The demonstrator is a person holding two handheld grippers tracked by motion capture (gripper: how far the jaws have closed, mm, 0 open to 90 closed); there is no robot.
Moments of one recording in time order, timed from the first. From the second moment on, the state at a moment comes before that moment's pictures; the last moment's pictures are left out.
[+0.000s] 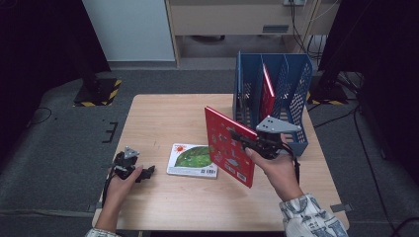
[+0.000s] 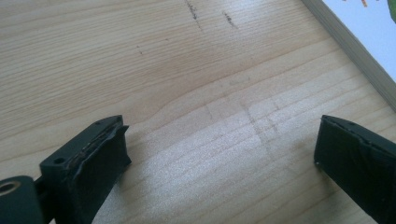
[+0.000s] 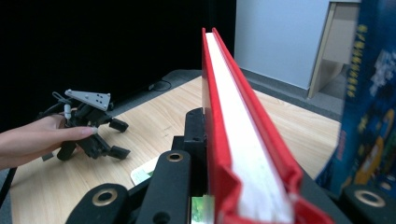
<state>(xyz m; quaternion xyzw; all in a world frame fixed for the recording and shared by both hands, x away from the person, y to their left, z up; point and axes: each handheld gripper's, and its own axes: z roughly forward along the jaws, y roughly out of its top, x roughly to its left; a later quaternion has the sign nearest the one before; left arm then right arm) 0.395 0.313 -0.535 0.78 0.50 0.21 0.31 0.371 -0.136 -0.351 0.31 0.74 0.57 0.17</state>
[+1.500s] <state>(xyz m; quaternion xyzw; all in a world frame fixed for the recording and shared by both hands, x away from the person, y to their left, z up) 0.394 0.310 -0.536 0.78 0.50 0.21 0.31 0.334 -0.222 -0.329 0.36 0.72 0.56 0.19</state>
